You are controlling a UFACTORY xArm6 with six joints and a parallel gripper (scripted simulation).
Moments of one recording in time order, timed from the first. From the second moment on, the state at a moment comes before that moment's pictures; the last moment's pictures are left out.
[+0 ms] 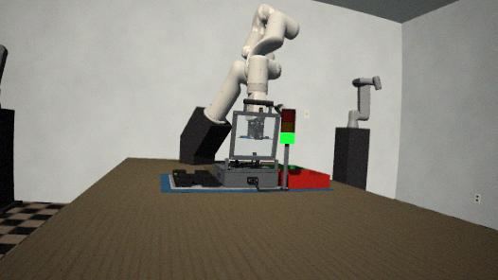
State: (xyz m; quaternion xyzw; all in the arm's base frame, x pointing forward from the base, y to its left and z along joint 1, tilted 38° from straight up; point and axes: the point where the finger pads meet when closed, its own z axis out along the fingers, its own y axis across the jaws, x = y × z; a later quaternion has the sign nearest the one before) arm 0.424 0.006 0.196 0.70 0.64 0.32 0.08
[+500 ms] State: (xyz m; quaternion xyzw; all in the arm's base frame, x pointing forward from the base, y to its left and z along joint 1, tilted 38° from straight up) arm 0.396 0.111 0.181 0.69 0.64 0.33 0.07
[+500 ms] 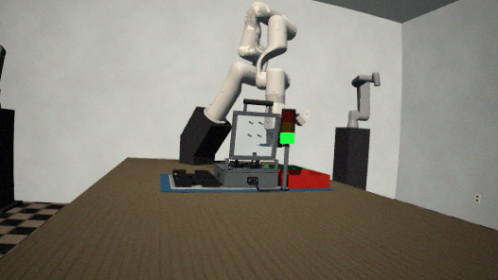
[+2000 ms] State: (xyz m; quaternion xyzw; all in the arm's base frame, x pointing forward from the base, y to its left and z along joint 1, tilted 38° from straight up) arm 0.381 0.179 0.168 0.70 0.64 0.32 0.08
